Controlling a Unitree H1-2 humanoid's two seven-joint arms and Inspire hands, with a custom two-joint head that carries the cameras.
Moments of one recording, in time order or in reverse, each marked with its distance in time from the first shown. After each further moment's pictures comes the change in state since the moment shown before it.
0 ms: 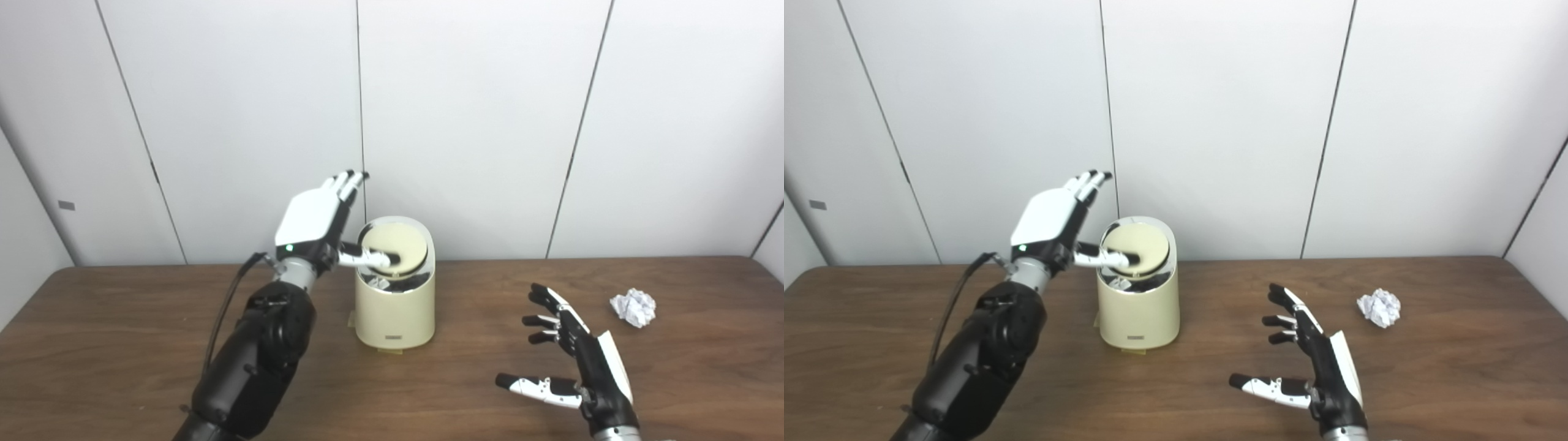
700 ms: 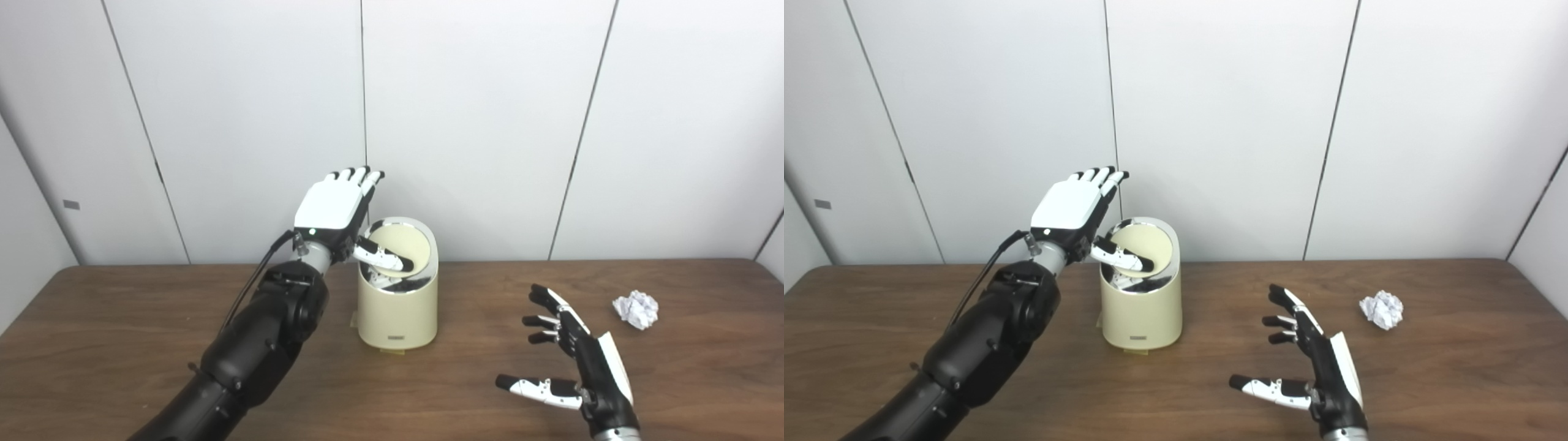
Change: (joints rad) left arm -0.135 0.078 -0.293 0.171 0.227 0.046 -0.117; right arm 0.004 0.000 0.000 -0.006 0.009 0.001 0.004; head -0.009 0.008
